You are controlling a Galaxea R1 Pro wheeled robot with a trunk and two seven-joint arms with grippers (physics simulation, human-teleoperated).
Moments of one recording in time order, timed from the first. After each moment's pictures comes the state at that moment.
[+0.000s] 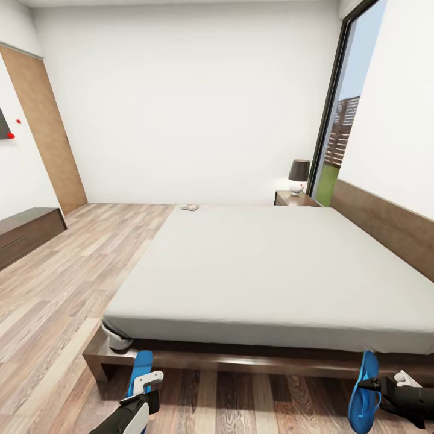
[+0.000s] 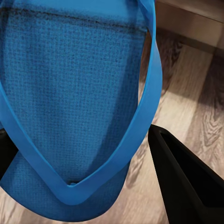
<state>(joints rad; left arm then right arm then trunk) -0.47 -0.05 -0.11 -0.36 0.37 0.19 0.29 -0.47 -0.60 0.01 -0.46 -0.64 0.90 0.56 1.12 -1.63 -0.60</state>
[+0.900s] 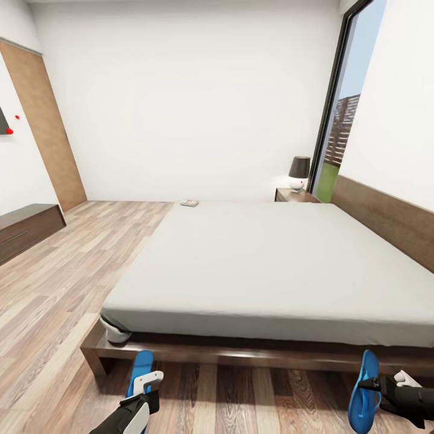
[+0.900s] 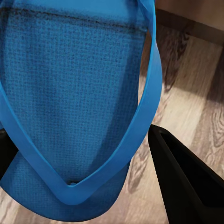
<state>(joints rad) -0.47 -0.05 -0.11 -0.36 0.37 0.19 0.29 -0.47 -0.60 0.01 -0.46 -0.64 0.90 0.56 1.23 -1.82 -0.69</state>
